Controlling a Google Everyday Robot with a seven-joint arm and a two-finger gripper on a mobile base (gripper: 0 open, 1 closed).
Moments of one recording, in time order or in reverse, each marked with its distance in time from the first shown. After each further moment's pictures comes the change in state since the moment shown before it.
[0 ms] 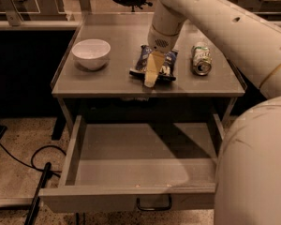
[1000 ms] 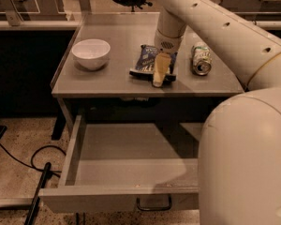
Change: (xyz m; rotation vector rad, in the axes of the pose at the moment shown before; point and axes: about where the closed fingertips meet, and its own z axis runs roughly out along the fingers) arm 0.028 -0.029 0.027 0.005 0.072 -0.004
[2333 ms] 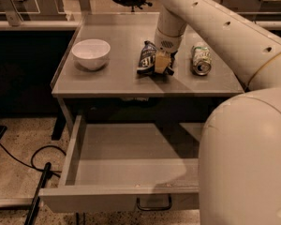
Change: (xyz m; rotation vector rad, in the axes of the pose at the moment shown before) arm 0.000 0.000 0.000 0.000 0.000 0.000
